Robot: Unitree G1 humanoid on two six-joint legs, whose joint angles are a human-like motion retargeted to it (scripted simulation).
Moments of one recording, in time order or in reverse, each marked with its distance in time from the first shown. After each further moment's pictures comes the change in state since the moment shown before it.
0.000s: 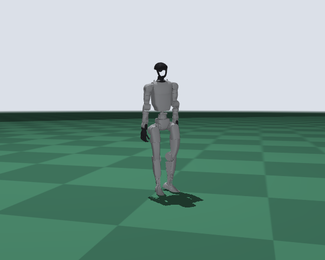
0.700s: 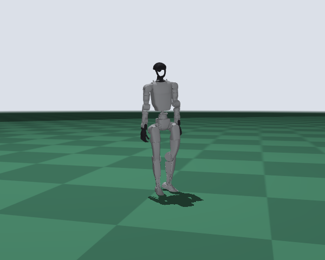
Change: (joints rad) left arm 0.012 0.026 0.038 -0.005 -0.033 0.008 0.059; right arm 0.028 -0.013 0.000 0.008 0.009 -0.004 -0.020; waist -0.009 0.023 -0.041; left_leg 0.063 0.012 0.112 -0.025 0.025 0.010; right_leg 0.014 0.010 0.033 0.011 -0.009 -0.012
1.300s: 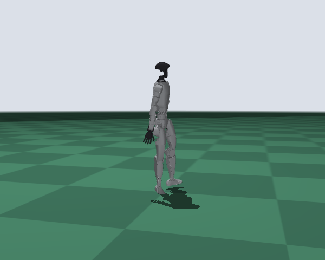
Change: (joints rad) left arm -0.003 -0.018 -0.050 0.017 -0.017 -0.010 0.040; right arm 0.080 -0.014 -0.034 0.006 -0.055 0.015 -0.049; waist 0.147 -0.114 0.069; left_leg -0.157 0.034 0.368 0.106 -0.145 0.270; right_leg 0.106 -0.187 -0.638 -0.072 -0.108 0.011
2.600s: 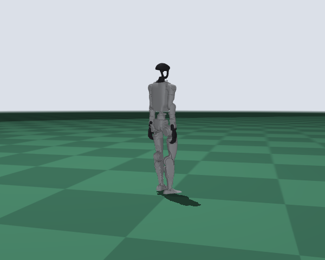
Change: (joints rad) left arm -0.018 -0.013 0.018 -0.005 -0.022 0.005 0.002; right arm -0.054 0.051 0.039 -0.089 0.047 -0.048 0.002; waist -0.030 0.007 0.047; left_leg 0.110 -0.186 -0.540 -0.094 0.040 -0.020; right_leg -0.089 0.082 0.625 0.058 0.110 0.055
